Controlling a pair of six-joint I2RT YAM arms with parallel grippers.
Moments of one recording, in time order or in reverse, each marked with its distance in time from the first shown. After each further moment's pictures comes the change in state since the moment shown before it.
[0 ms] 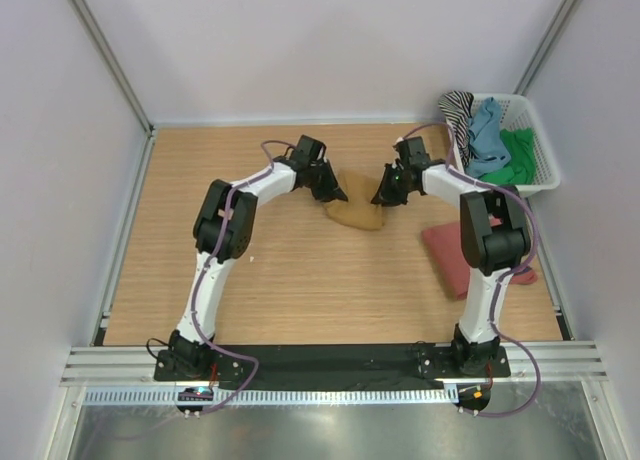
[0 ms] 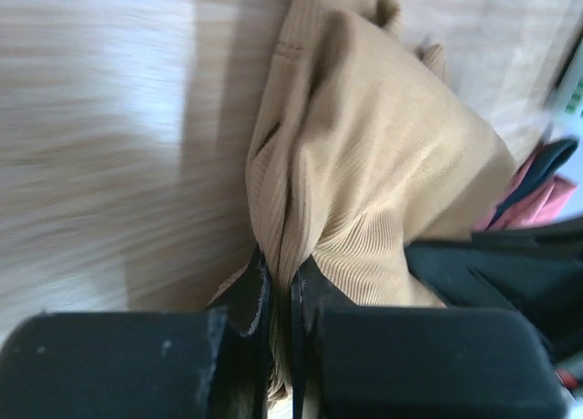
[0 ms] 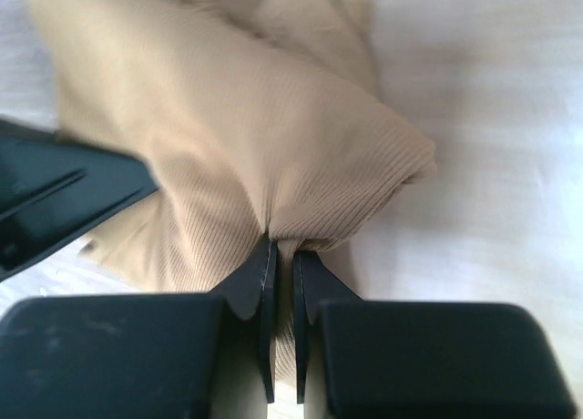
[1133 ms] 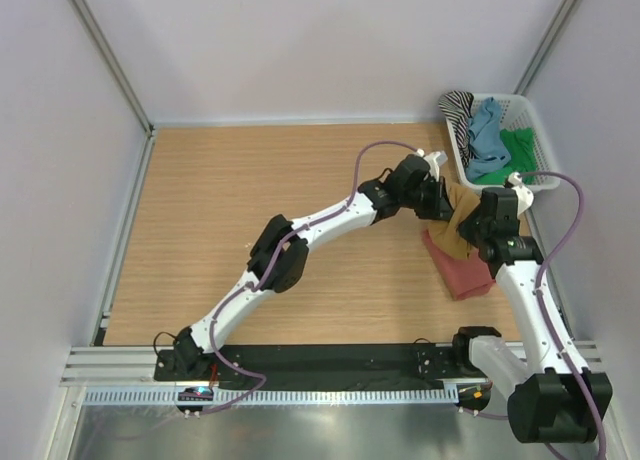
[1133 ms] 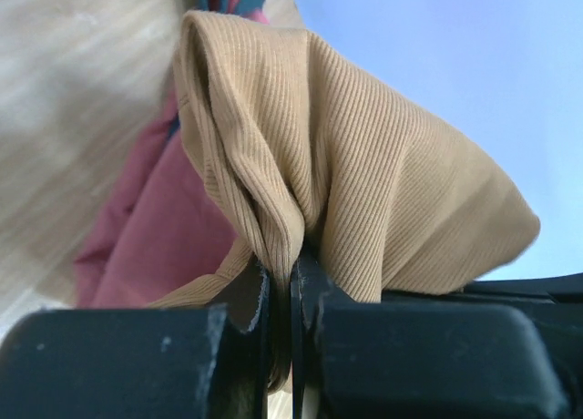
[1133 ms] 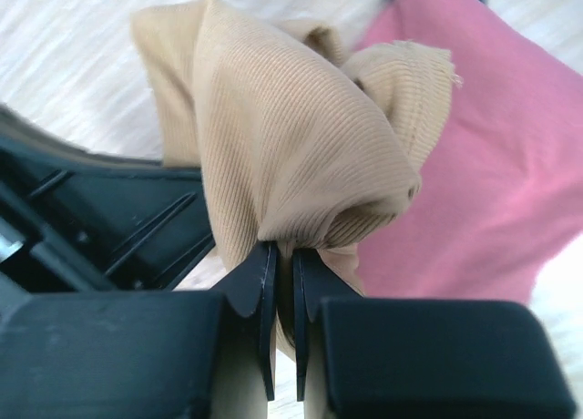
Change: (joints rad) left arm -0.460 0.203 0.539 0.126 -0.019 0.050; right arm -0.250 -1.072 -0.607 -0.162 0.476 0.106
